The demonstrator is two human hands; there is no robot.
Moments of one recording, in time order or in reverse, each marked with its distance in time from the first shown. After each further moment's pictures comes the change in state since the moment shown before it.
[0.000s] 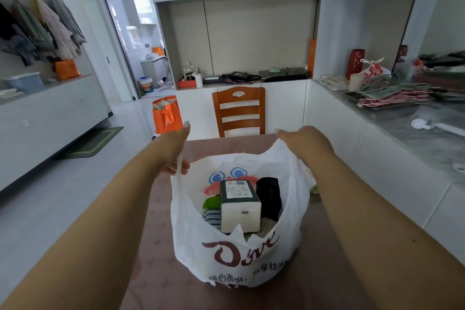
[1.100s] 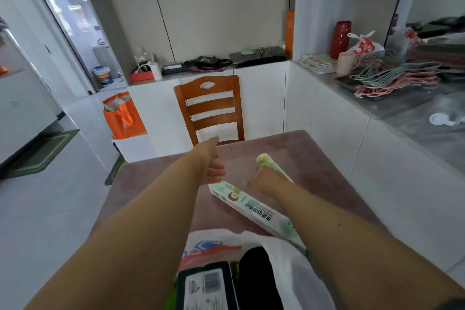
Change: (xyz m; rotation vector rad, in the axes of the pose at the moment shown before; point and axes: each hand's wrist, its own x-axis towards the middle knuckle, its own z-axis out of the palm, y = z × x) left_hand 0.254 0.107 0.160 -0.364 -0.288 -0.261; right_hand 0.259 0.070 0.136 -0.147 -0.335 0.082
